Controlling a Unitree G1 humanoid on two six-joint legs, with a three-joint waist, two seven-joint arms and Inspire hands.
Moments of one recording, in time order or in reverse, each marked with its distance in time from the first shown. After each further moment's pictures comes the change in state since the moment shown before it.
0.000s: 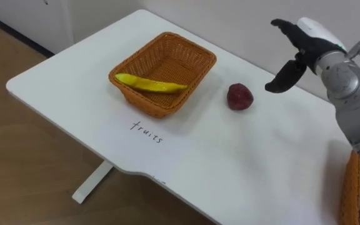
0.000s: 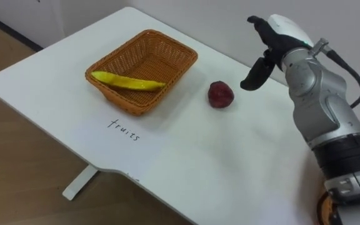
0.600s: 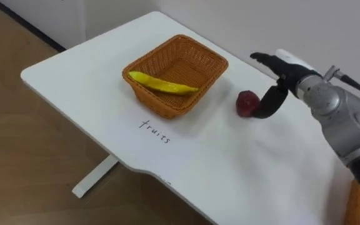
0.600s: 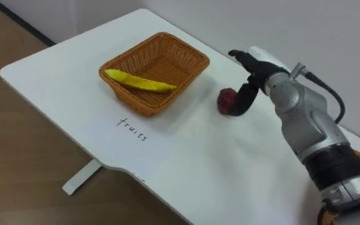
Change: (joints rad) left arm -0.008 0.048 -0.060 -0.039 -0.002 0.003 -0.009; right arm 0.031 0.009 0.173 0.097 0.119 -0.017 0.010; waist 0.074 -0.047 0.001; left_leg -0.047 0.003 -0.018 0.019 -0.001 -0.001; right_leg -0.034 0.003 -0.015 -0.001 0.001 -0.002
